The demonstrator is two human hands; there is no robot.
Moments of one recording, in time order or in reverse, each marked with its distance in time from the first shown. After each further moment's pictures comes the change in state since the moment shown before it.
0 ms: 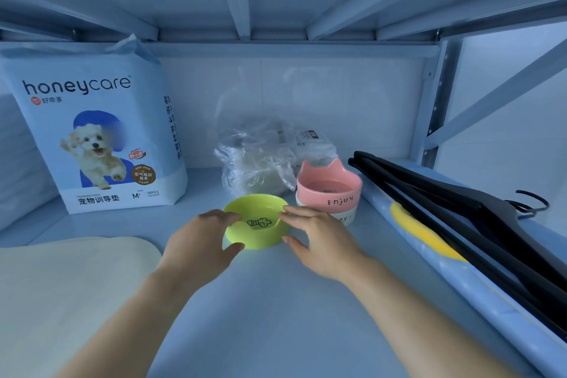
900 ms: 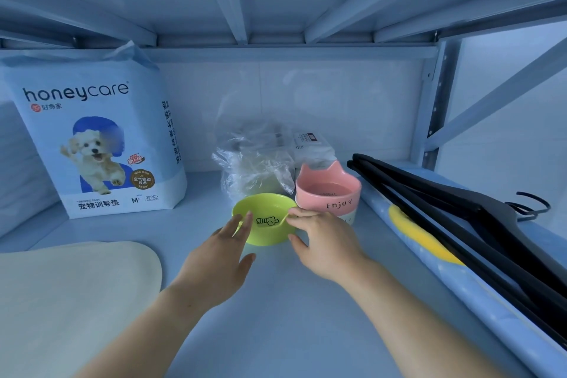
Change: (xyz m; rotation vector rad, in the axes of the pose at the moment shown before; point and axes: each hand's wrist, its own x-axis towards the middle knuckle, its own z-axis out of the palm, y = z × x) left_hand -0.005 0.022 0.019 0.076 -0.154 0.075; right_hand -0.002 -0.002 -0.010 -0.101 0.016 0.084
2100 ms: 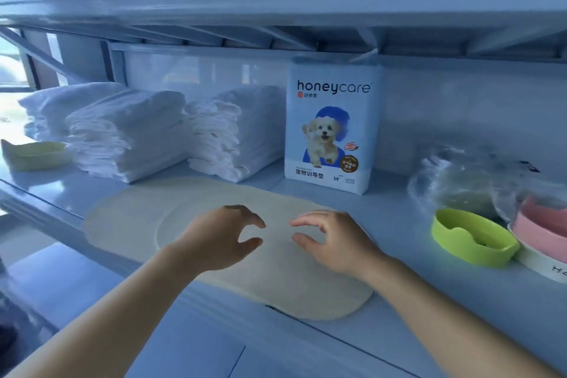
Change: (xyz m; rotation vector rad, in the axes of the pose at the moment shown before) left_hand -0.203 -0.195 -0.113 -0.017 0.005 -0.393; right_hand 0.036 -0.256 0.073 0.446 -0.259 -0.412
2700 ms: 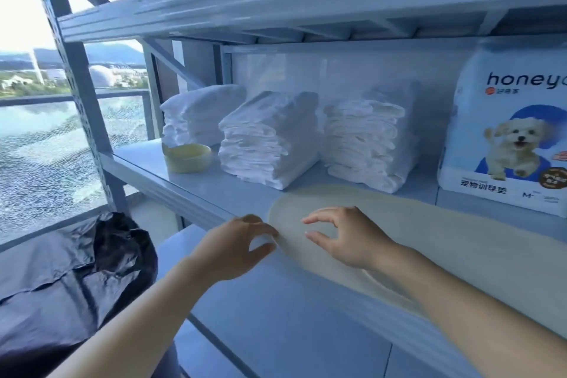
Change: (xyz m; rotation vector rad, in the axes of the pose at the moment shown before) left_hand -0.090 -0.290 -0.049 -0.018 0.013 -0.132; right_hand 0.159 -0.188 0.183 0.012 -0.142 -0.121
